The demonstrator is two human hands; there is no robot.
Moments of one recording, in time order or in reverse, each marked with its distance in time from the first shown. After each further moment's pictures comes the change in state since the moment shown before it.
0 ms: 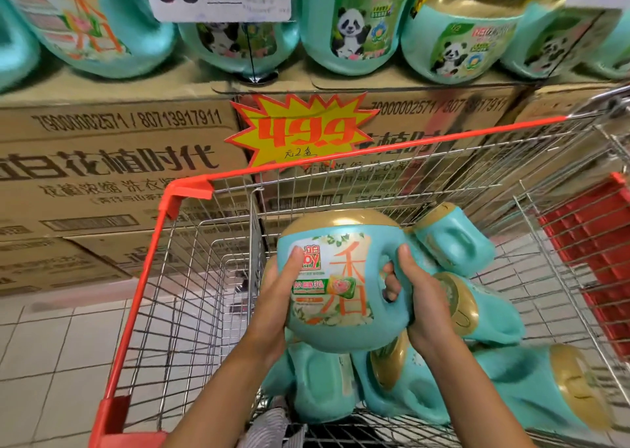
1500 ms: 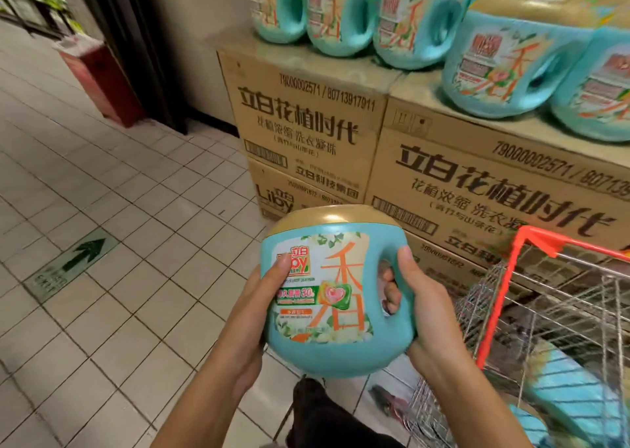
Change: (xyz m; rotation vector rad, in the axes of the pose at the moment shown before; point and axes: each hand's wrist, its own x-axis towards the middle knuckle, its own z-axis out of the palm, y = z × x) left_hand -0.304 0.125 -0.383 -0.133 0.616 0.286; right_hand -0.197 0.174 0.422 -0.297 -0.676 0.095
